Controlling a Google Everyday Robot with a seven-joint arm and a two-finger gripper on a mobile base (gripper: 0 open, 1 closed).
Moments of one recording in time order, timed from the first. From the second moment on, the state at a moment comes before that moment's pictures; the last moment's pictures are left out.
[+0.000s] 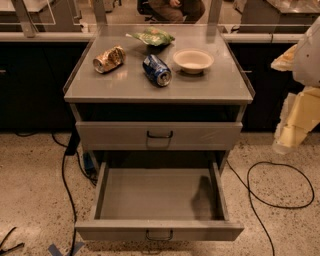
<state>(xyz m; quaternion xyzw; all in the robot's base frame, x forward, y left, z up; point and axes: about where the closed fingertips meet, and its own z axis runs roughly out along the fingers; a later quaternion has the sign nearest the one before) 0.438 -0.217 0.976 -0.60 0.78 -0.03 0.16</state>
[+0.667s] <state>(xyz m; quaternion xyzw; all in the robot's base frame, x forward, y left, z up) 0.440 -0.208 0.983 -0.62 0.76 -0.05 0.18</state>
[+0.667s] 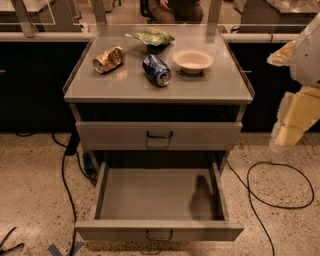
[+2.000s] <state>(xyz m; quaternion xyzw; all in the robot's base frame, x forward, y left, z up) 0.500 -0.097 0.974 -0.73 0.63 -0.02 0.25</state>
